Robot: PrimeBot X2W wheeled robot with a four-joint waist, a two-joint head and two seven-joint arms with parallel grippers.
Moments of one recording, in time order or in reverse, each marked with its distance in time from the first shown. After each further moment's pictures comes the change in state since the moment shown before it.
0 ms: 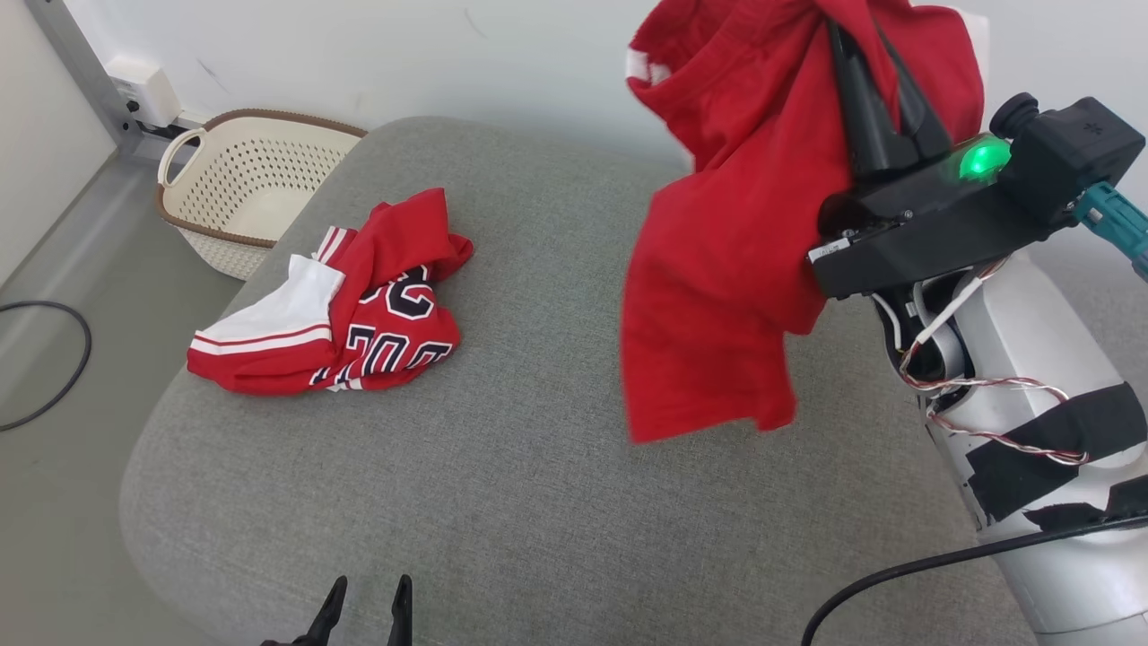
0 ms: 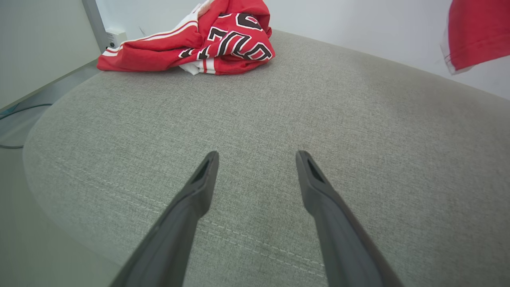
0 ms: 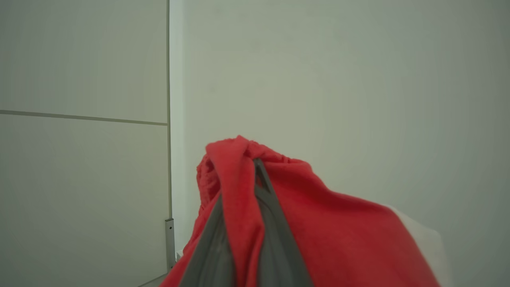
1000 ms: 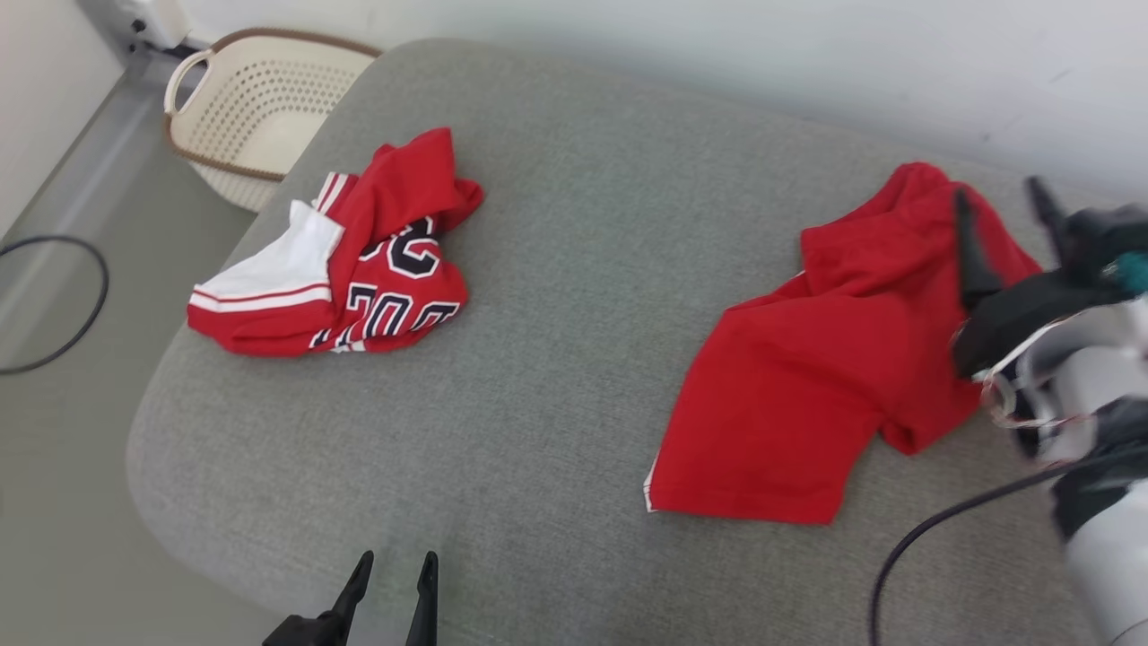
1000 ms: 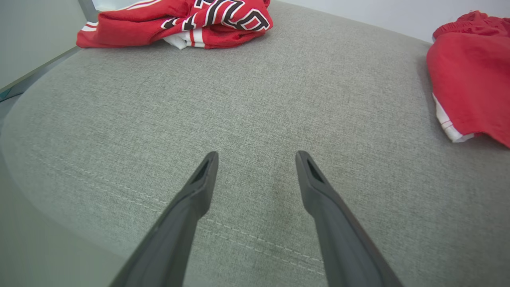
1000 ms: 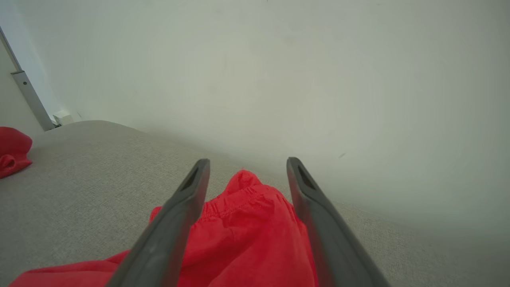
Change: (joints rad) left arm -0.046 0.000 -0.070 0.001 -0.037 0.021 0.000; right arm -0.005 -0.103 -0.162 0.600 -0.182 0.000 0.000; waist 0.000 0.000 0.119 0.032
